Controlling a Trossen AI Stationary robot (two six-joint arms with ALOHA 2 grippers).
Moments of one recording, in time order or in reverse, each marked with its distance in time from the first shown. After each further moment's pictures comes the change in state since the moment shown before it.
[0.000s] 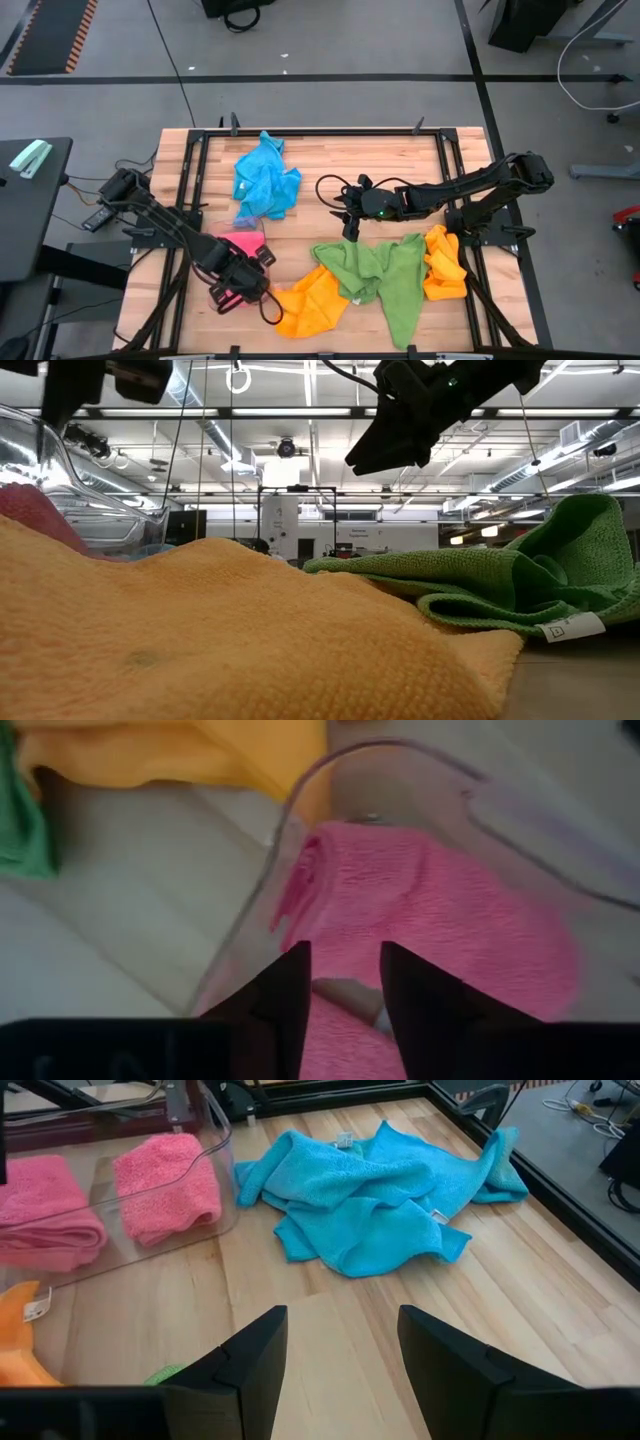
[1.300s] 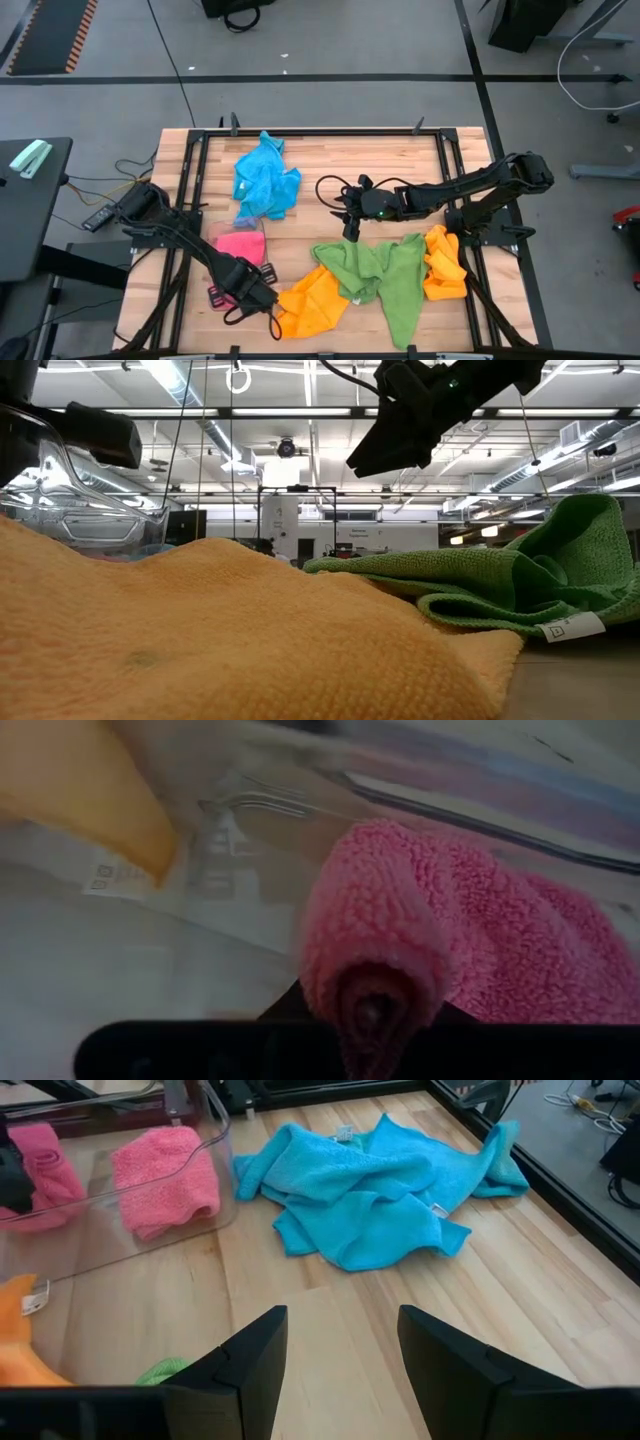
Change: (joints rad) left arm -0.020 0.205 -0.002 -0.003 0.108 0.241; right arm 0.000 0.000 0.000 -0.014 -0.001 0.004
